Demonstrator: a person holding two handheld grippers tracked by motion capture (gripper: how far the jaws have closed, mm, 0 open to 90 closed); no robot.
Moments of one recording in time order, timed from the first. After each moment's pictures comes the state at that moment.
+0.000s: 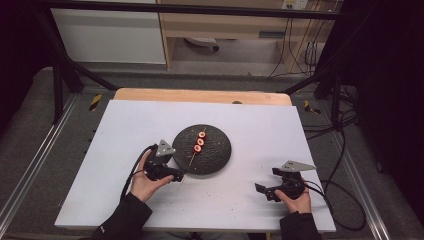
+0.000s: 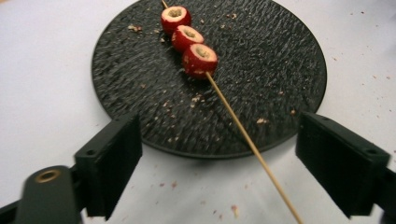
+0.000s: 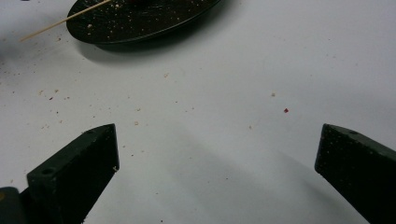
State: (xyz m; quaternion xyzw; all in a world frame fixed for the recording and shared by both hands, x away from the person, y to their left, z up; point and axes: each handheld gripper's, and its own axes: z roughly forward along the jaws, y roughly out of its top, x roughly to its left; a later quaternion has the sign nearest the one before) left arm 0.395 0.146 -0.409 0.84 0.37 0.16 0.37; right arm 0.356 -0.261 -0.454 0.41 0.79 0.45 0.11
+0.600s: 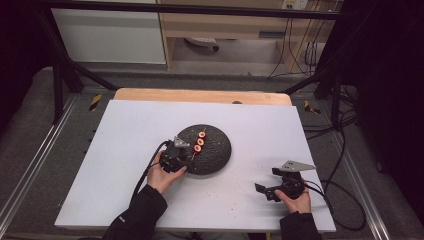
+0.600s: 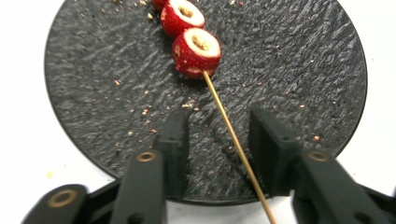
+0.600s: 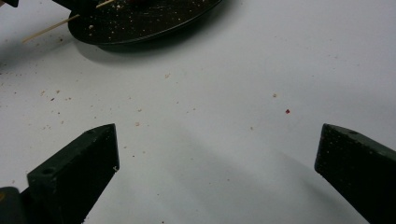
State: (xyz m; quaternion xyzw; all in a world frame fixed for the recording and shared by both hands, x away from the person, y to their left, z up) left arm 0.421 0.115 -0.424 0.84 0.41 0.12 0.32; right arm 0.357 -0.260 -0.454 0.41 0.79 0.45 0.11
